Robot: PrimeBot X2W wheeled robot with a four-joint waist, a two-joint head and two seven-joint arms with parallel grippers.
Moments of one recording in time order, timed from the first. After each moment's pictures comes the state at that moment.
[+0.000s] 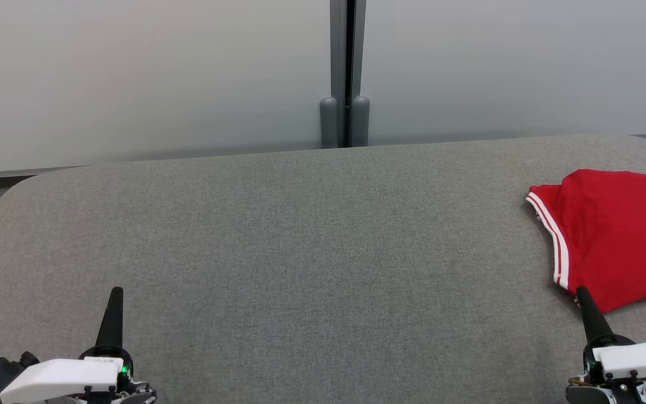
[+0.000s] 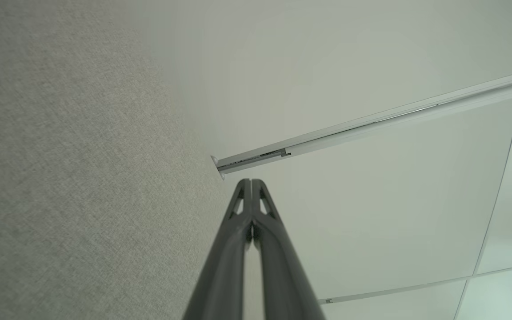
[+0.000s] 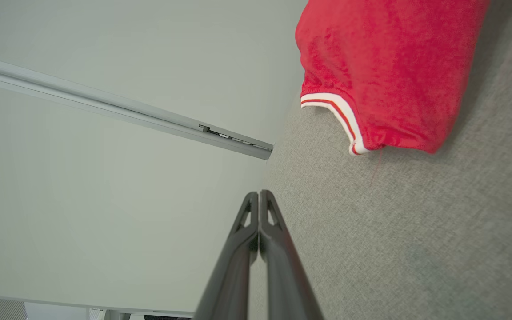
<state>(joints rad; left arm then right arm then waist) -0.02 0.04 0.10 0.24 -1.34 -0.10 0.03 -0.05 -0.04 -0.10 0.26 1.27 0.13 0.03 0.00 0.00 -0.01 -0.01</state>
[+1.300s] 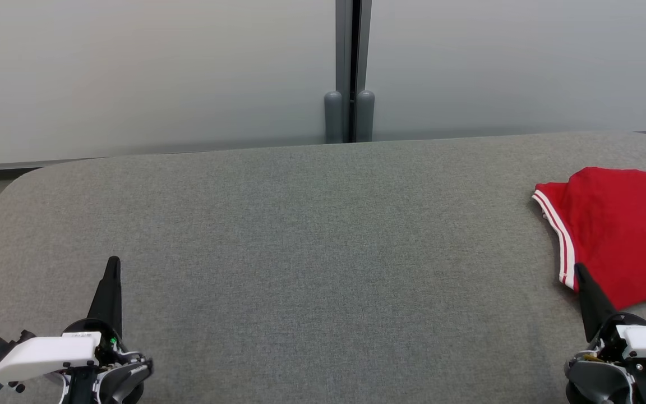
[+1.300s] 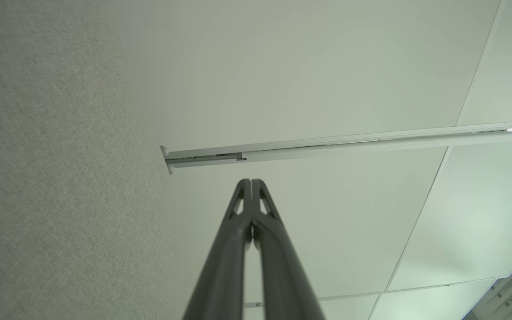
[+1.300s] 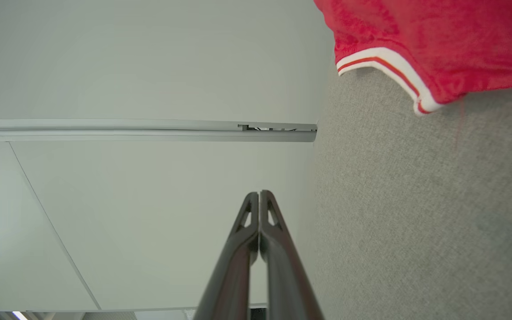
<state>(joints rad) -0.09 0.05 0.11 0.24 -1.59 -0.12 0.11 -0.10 -0.05 -0.11 0.25 1.58 0.13 0.11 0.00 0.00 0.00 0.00</state>
